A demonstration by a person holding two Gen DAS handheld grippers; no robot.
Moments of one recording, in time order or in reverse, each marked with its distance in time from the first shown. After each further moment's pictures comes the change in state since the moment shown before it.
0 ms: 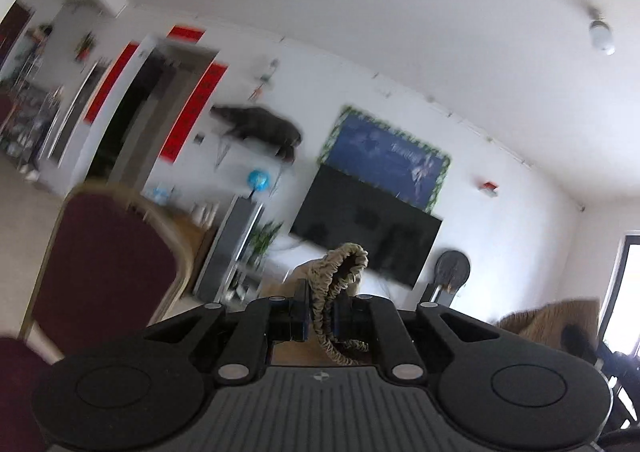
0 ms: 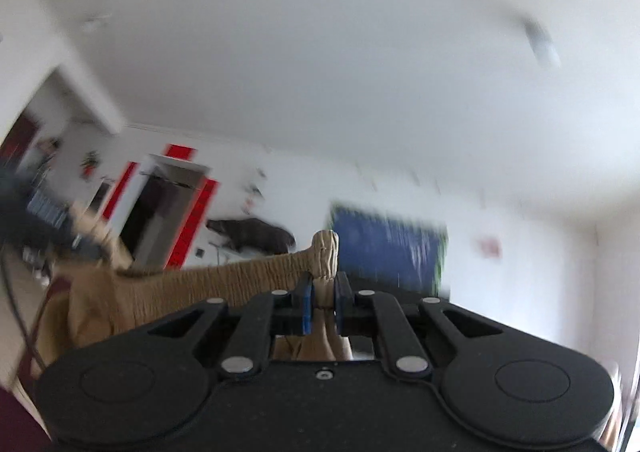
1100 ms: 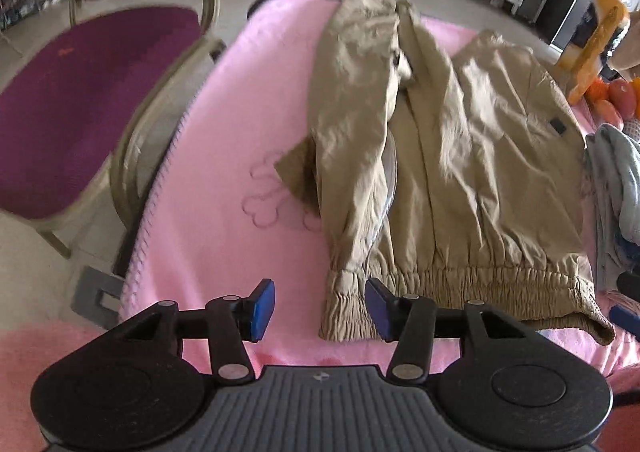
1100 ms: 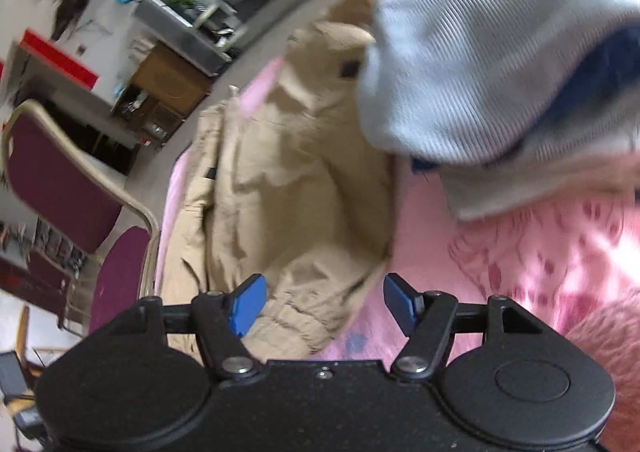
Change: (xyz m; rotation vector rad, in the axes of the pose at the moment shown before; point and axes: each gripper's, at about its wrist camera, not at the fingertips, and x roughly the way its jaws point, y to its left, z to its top) left arm 0.039 0.151 -0.351 0.227 1.084 0.293; right arm -0.137 0.023 -0.398 1.217 1.274 0.006
